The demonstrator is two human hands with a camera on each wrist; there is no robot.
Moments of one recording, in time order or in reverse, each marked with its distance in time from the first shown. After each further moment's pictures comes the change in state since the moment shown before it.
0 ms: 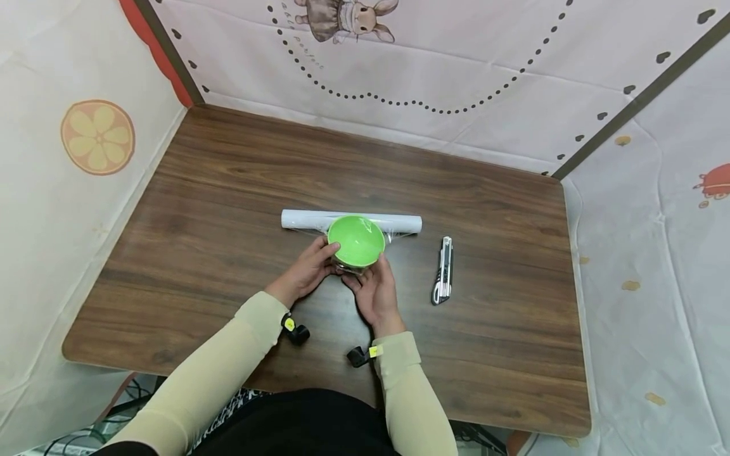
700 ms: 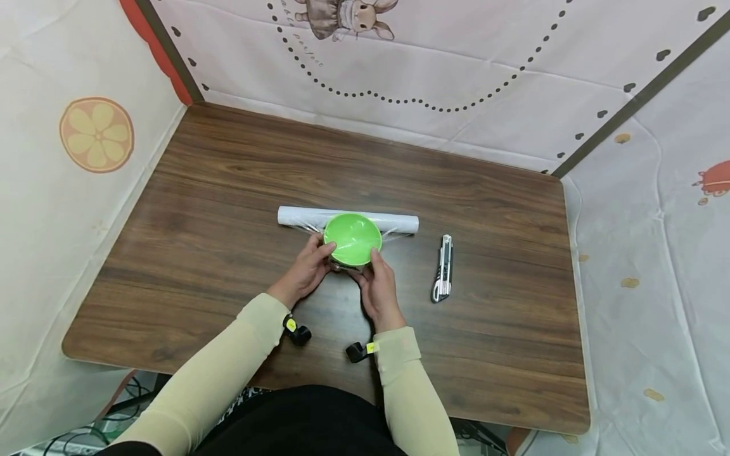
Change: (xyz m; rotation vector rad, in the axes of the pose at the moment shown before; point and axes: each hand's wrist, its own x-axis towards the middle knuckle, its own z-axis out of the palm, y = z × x) left_hand -0.001 -0.008 0.000 -0.122 0.044 0.085; right_hand 0.009 0.000 0.008 -0.145 0.213 -0.088
